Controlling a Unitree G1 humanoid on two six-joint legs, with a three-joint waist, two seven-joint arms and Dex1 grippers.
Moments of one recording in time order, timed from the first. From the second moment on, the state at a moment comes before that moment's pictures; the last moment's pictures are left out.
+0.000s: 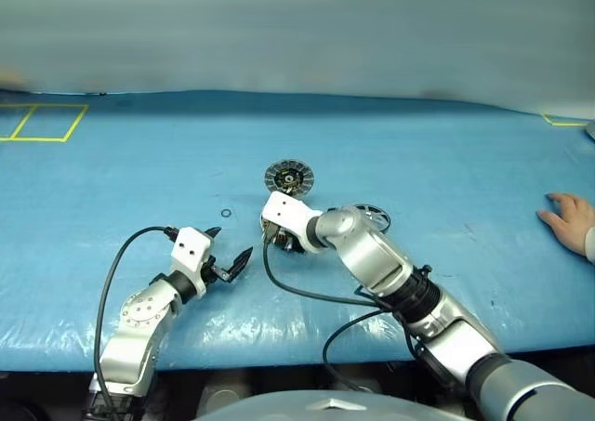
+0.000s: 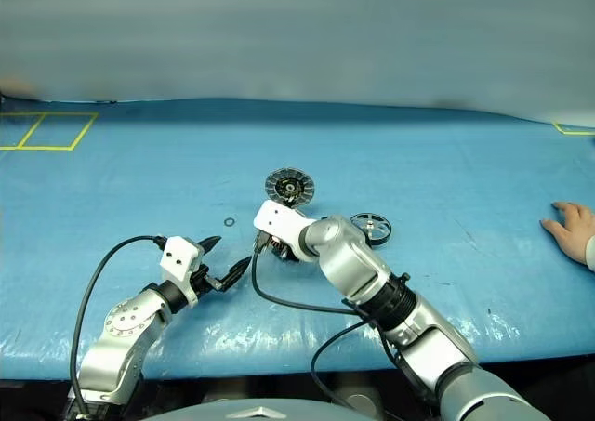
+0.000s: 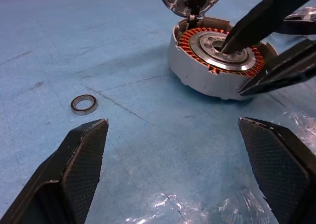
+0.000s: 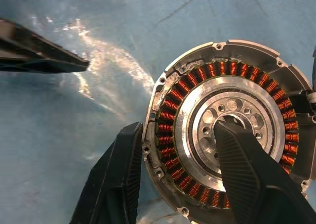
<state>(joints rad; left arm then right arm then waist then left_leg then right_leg) 0.17 0.36 -0.03 -0.23 -0.20 0.21 -0.52 -0.56 -0.22 0.65 -0.19 -0.18 1.10 0.70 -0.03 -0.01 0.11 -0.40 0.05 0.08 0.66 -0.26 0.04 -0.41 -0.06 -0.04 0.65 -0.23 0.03</state>
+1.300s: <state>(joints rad) 0.14 0.38 -0.01 -0.23 -0.22 0.25 -0.52 -0.18 -0.16 0.29 -0.82 0.16 1.23 0.43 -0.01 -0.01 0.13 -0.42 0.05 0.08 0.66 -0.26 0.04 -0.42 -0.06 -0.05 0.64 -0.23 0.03</state>
